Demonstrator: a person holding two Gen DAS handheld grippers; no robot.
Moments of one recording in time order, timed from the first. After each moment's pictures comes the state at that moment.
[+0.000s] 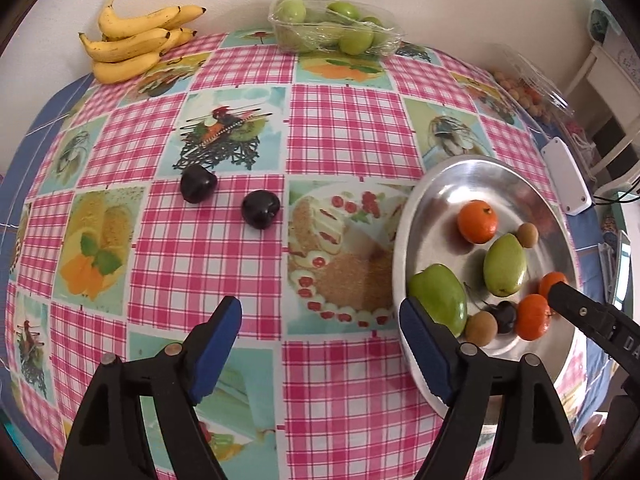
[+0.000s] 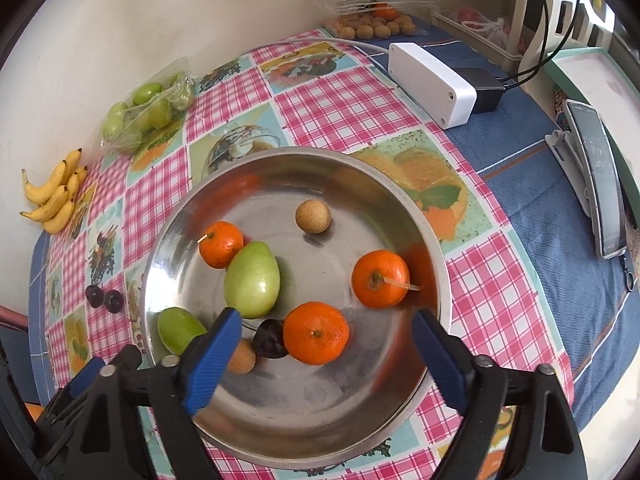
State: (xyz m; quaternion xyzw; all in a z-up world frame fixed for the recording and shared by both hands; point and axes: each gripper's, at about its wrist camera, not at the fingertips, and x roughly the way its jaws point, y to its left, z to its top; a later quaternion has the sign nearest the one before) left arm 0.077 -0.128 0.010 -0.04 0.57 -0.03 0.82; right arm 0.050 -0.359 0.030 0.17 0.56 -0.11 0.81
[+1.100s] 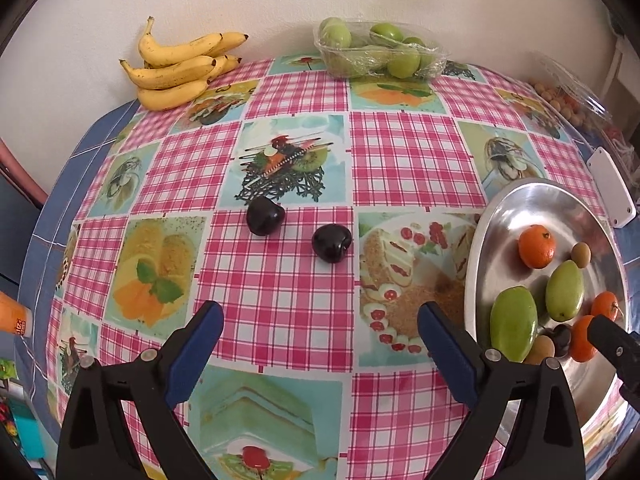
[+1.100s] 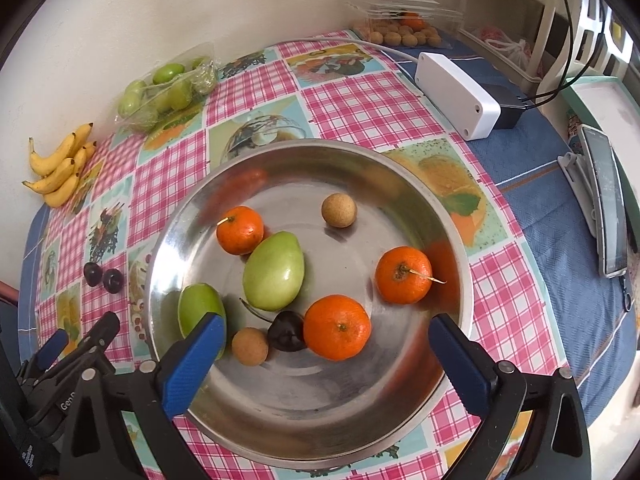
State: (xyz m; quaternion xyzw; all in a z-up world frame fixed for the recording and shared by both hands) left arm 0.081 -0.112 0.013 0.02 0.53 0.05 0.84; right arm 0.053 -0.342 0.028 0.12 0.56 -0.09 0.82
